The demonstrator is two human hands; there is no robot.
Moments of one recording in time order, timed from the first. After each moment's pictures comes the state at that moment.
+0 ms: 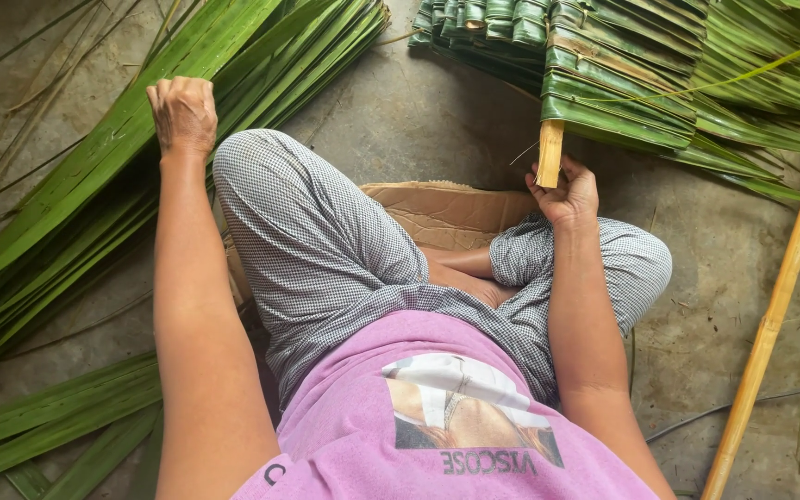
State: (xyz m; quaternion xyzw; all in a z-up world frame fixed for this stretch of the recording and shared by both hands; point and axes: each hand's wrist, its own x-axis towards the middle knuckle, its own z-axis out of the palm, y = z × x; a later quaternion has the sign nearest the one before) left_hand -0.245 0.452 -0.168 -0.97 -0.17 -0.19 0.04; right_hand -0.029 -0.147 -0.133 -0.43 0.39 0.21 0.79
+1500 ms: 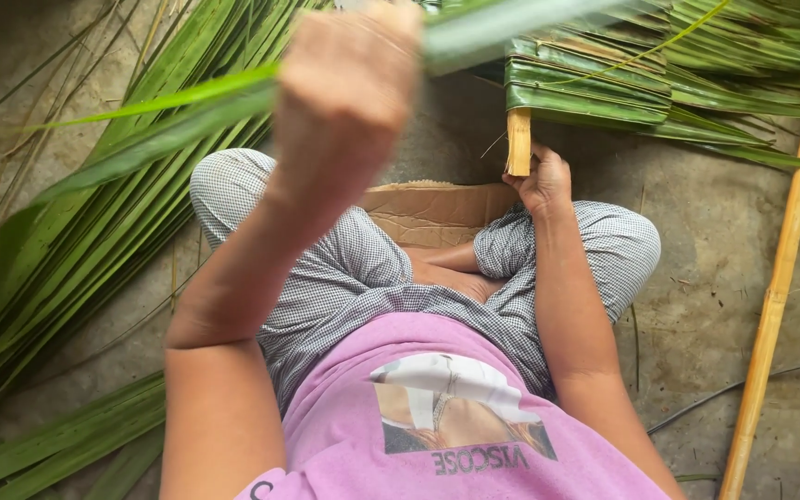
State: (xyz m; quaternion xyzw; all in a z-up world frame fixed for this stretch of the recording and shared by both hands) left_hand -0.176 0.134 0.174 -0.91 0.11 -0.40 0.10; right_hand -0.035 -0.135 -0.127 -0.53 0.32 0.18 0.77
